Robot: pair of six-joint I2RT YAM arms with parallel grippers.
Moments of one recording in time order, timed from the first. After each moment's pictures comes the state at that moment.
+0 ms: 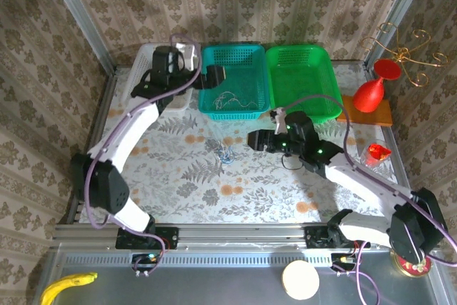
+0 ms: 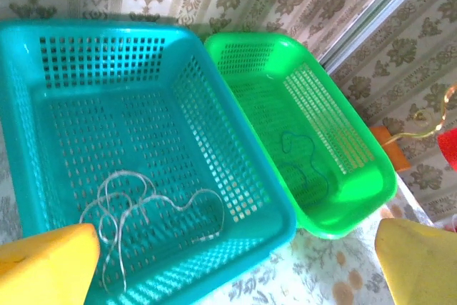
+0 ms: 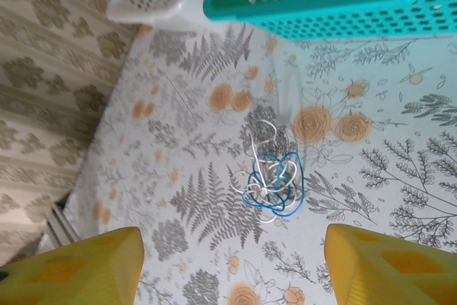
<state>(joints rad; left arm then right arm) -0.41 1.53 1.42 -0.33 0.37 -0.33 0.58 1.20 0.77 -0.12 -0.27 0.61</state>
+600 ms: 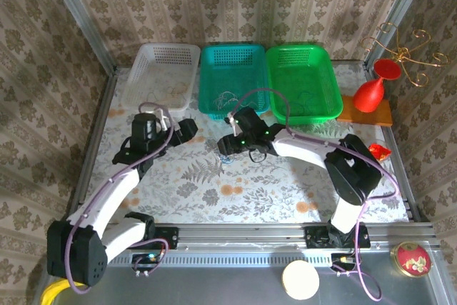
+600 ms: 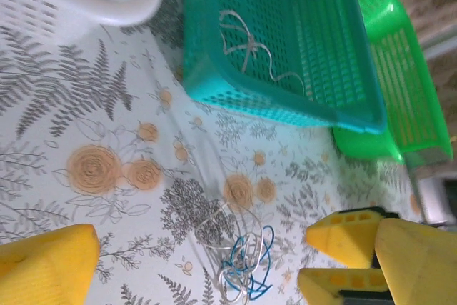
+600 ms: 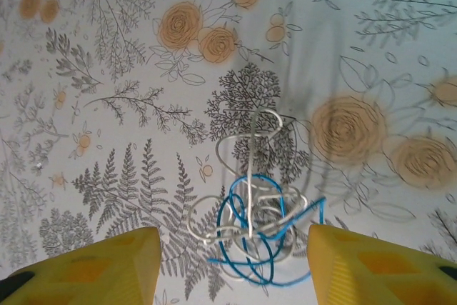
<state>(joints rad) -0.28 1.00 0.64 -0.18 0.31 -0.65 0.73 1.77 1.15 -0.22 -0.19 0.37</state>
